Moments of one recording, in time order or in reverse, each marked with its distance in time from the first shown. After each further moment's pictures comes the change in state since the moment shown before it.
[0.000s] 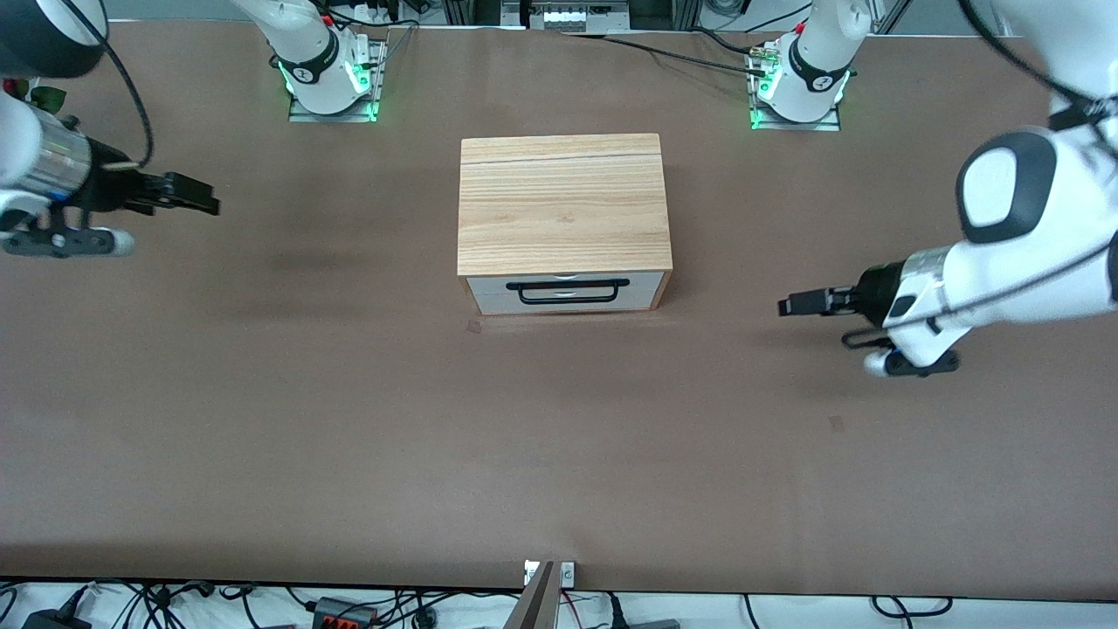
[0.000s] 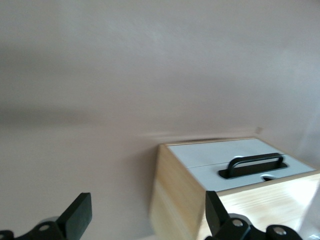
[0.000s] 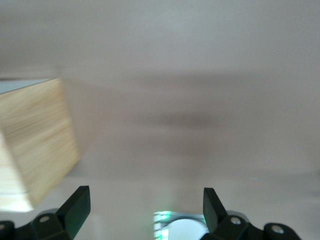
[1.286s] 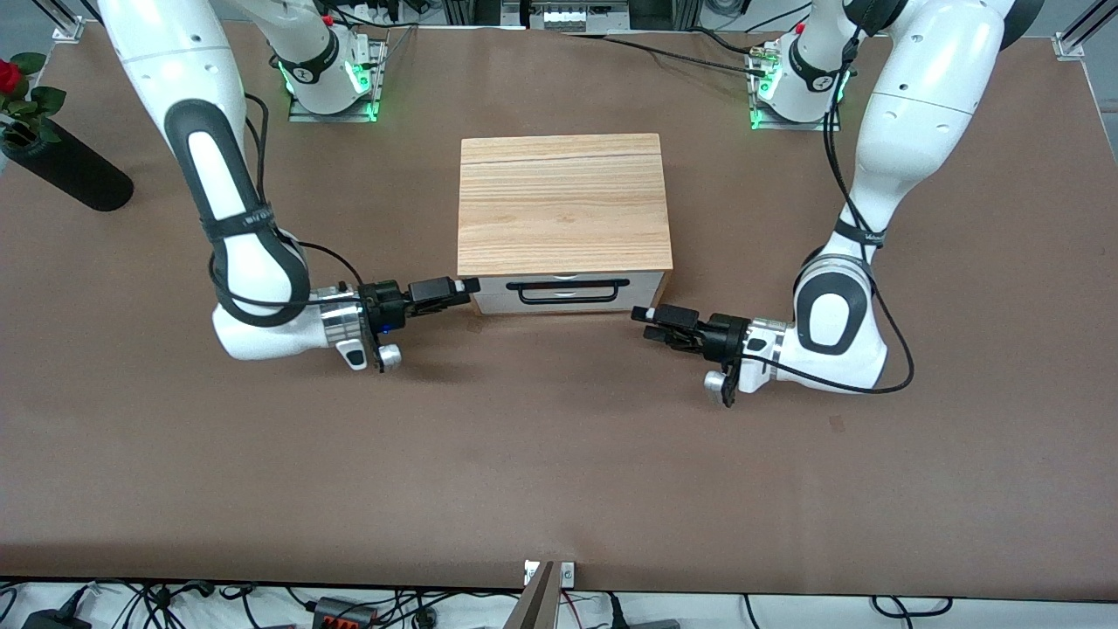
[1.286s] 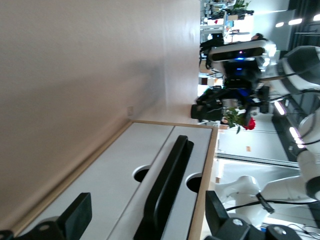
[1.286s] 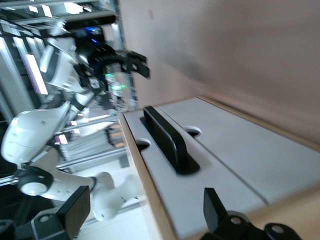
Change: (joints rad) left arm -0.075 0.343 -0.084 -0.053 -0.733 0.063 0.813; right arm 0.203 0.576 0.004 -0.006 1.189 0.224 -0.600
